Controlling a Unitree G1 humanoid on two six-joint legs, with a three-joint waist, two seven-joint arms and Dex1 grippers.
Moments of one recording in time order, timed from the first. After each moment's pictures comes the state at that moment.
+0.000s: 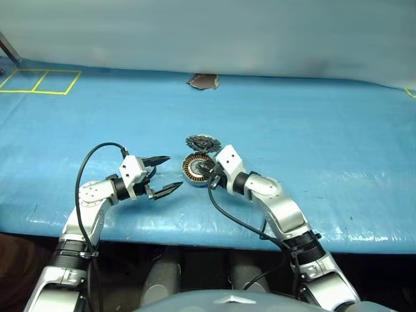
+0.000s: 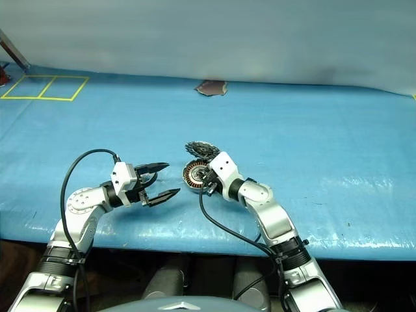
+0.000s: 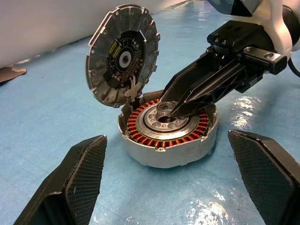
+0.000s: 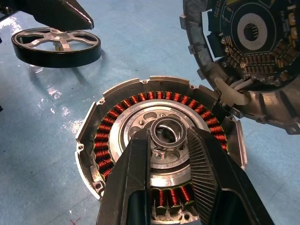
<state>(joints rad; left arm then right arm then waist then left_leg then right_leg) -0.17 0.51 -0.05 0.14 -0.31 -0.08 -1.02 -0.31 -0.20 0.30 -0.05 0.09 0.46 0.55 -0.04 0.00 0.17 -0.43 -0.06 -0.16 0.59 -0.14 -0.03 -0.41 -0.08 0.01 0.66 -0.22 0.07</state>
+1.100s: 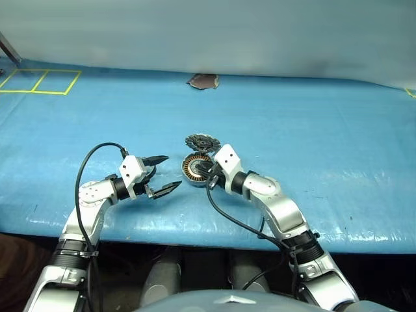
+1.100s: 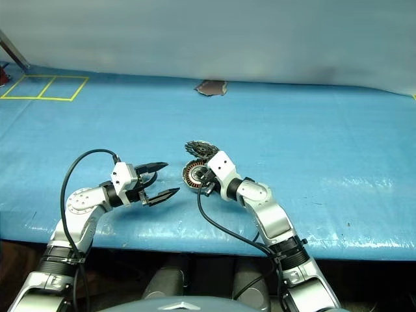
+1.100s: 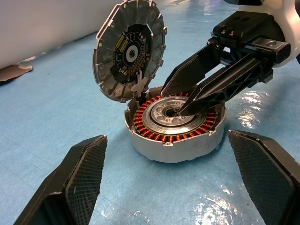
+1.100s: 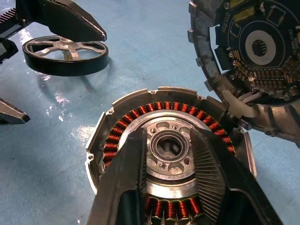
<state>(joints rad) -0.18 0.51 -0.05 0.16 -0.29 -0.10 -1.01 -0.31 -0.20 0.30 -0.06 0.10 0.46 0.56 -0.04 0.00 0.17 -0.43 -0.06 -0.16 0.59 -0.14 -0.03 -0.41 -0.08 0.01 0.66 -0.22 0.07</state>
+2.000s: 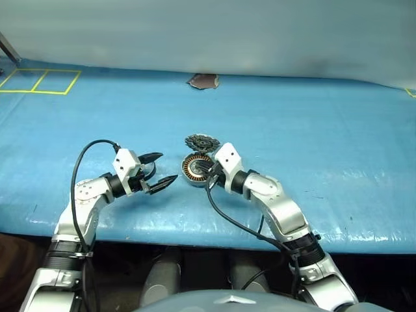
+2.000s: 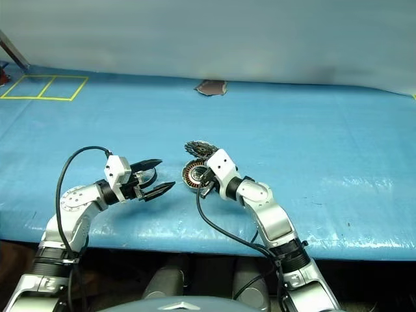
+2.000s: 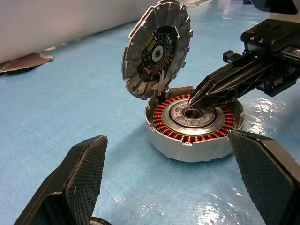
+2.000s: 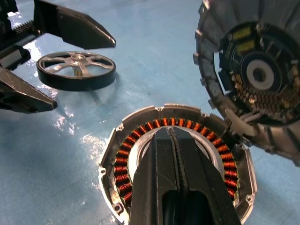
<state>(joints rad) -0.16 0.54 0.00 0.06 -0.36 0.11 -0.95 -0.29 -0.19 0.30 -0.14 0.11 0.46 0.56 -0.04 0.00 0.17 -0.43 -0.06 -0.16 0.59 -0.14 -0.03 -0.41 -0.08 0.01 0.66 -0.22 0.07</state>
